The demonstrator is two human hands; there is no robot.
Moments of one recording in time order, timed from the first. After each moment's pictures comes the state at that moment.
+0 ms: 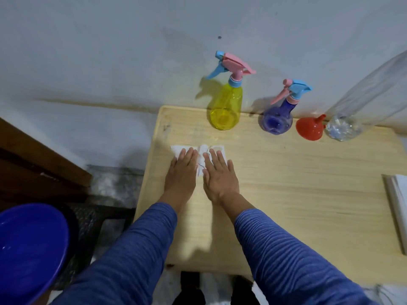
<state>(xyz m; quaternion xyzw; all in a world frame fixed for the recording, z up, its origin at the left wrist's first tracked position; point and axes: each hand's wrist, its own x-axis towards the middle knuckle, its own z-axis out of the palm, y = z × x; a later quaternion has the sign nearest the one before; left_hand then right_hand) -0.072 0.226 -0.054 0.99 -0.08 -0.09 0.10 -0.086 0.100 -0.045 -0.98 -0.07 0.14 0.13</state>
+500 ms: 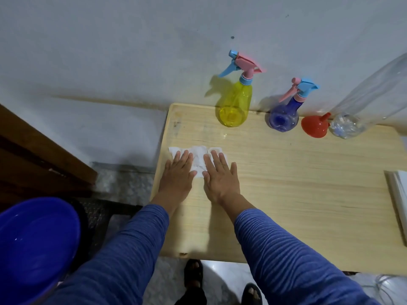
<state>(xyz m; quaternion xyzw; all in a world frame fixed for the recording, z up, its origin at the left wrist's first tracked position) -0.097 0.270 -0.047 0.98 -0.07 -0.15 0.15 -0.106 0.126 -0.042 -0.98 -0.07 0.16 0.11</state>
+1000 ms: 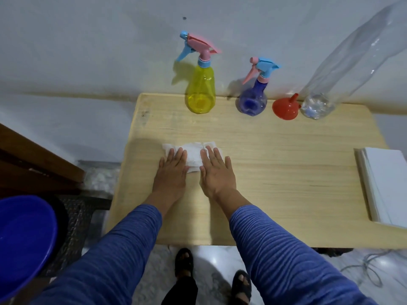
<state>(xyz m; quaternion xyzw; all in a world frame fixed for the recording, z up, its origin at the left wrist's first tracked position) -0.129 0.199 -0.049 0.98 -0.09 -0.12 0.15 -0.134 0.052 -0.046 -0.98 -0.05 0.14 0.14</state>
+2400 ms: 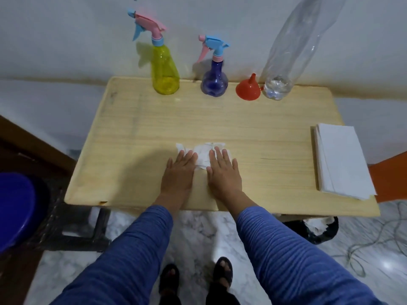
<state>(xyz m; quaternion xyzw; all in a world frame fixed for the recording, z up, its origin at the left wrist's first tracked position) -0.214 0.060 -0.050 0.98 -0.09 -0.11 0.12 -0.223 -0.079 -0.040 -0.98 -0.03 0.15 0.14</state>
